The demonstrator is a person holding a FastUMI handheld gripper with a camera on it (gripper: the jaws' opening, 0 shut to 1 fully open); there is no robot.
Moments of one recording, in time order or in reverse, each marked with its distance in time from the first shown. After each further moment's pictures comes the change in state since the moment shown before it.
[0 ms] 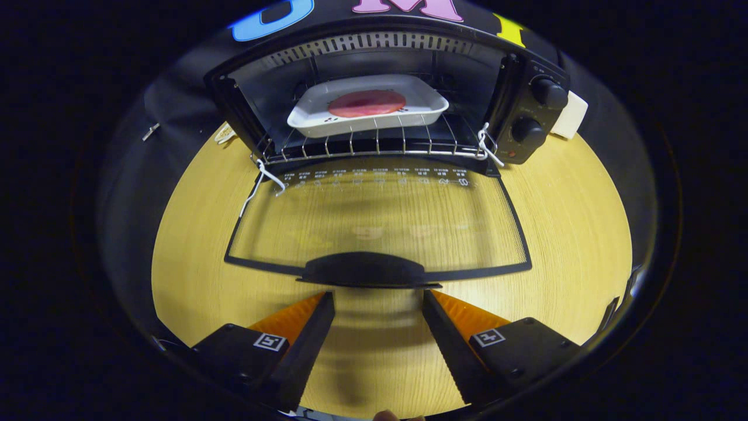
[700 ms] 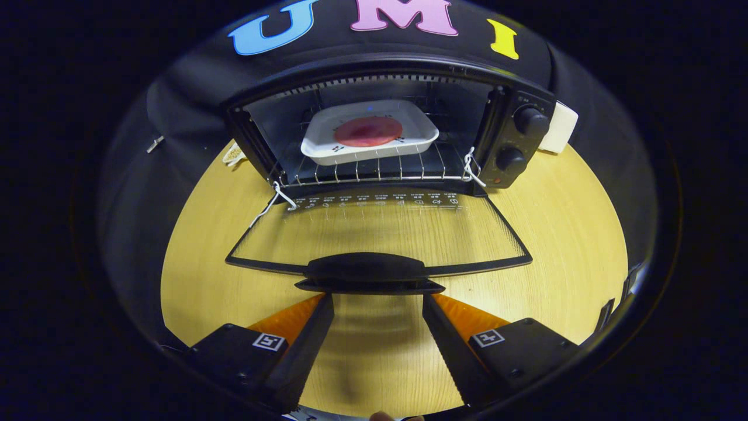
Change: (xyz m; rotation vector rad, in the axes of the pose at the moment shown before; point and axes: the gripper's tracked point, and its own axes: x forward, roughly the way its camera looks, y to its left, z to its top) arm -0.034 0.002 0.015 0.024 -0.119 0.017
